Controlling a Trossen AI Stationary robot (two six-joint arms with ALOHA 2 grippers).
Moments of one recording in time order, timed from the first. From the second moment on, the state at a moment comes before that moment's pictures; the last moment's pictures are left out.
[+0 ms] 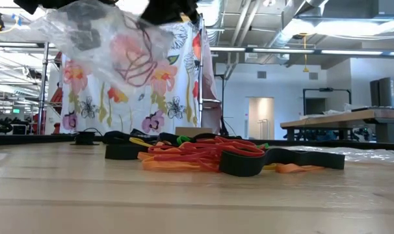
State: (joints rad) left arm 0.16 0.72 0.62 -0.21 0.44 -0.78; right arm 0.14 1.95 1.66 -0.22 0.45 -0.05
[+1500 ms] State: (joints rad) left arm 0.20 0.71 0.62 -0.08 0.47 -0.96; right arm 0.13 1.95 2.01 -0.91 0.42 0.11
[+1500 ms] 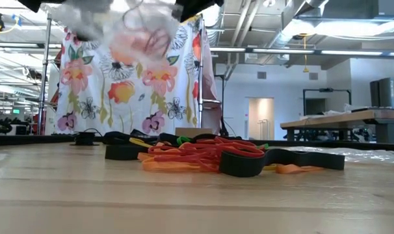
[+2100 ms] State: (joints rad) left arm 0.27 0.73 0.62 -0.19 0.49 -0.93; right arm 0.20 1.95 2.01 -1.06 0.42 0.22
